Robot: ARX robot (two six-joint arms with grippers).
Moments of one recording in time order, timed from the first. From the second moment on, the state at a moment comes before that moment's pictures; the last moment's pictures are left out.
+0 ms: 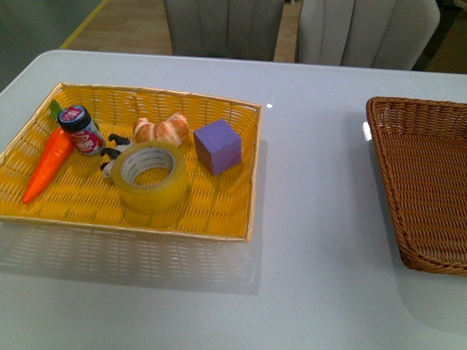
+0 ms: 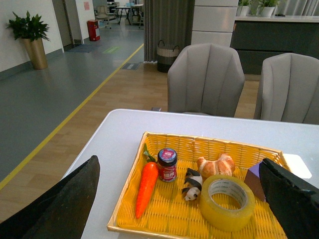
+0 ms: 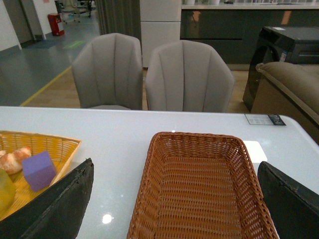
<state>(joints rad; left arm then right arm) 0.00 0.02 0.01 0.00 0.00 -0.01 0.00 0.01 0.02 0.00 0.00 -0.01</state>
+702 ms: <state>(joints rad) 0.00 0.02 0.01 0.00 0.00 -0.01 0.00 0.01 0.02 0.00 0.00 -0.01</state>
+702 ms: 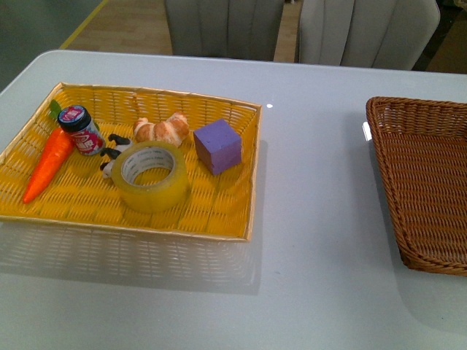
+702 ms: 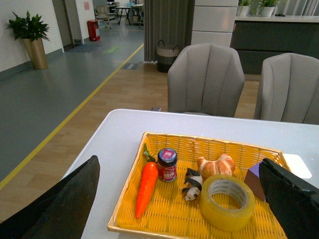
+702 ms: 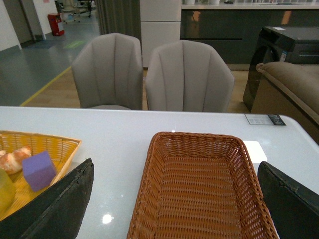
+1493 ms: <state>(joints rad) 0.00 0.02 0.01 0.00 0.00 -0.01 -0.36 0.99 0.35 0.01 -0.22 -0.03</state>
